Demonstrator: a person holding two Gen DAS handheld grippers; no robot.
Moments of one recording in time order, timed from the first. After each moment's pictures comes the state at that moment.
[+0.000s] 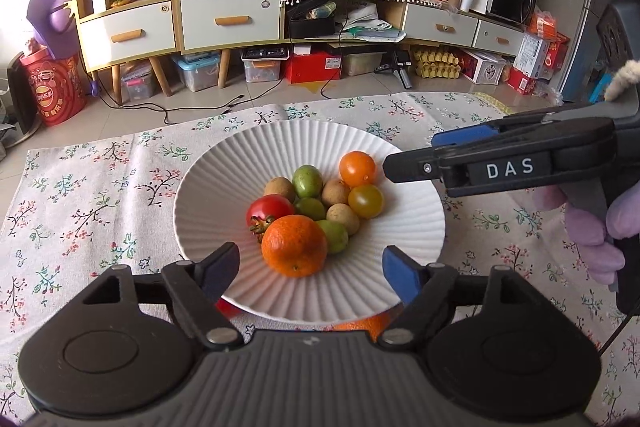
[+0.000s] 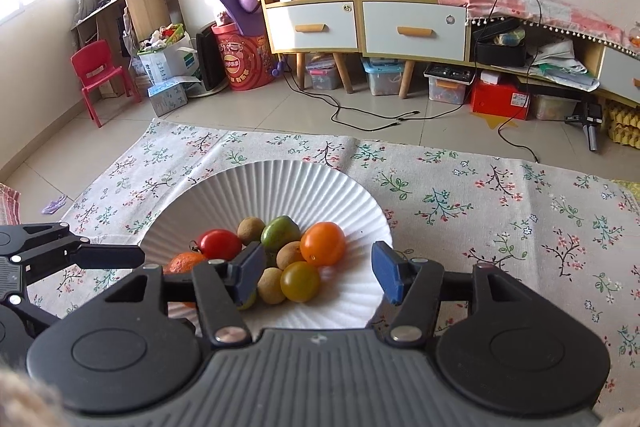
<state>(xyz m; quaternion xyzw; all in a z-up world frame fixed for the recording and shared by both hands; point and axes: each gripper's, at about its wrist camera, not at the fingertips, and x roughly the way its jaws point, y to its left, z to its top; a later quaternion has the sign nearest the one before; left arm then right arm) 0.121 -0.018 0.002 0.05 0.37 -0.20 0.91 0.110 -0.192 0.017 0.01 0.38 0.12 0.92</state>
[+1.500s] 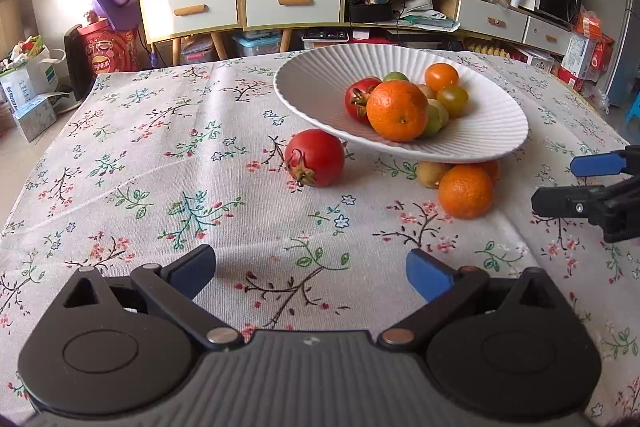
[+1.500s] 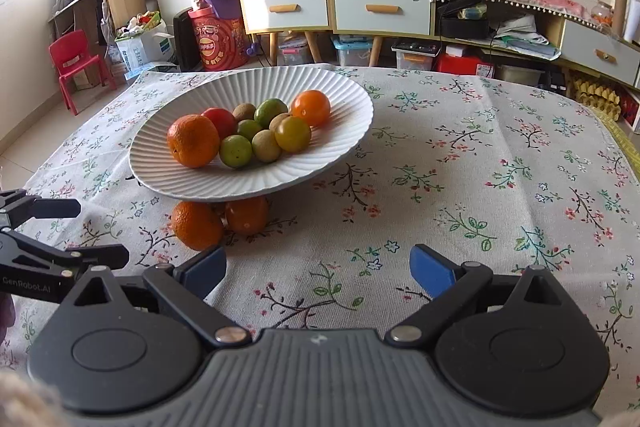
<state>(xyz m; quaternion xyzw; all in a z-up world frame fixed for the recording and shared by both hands) 0.083 0.034 -0.064 0.05 0.36 -0.12 0.92 0.027 -0.187 -0.037 0.00 0.38 0.07 0.92</state>
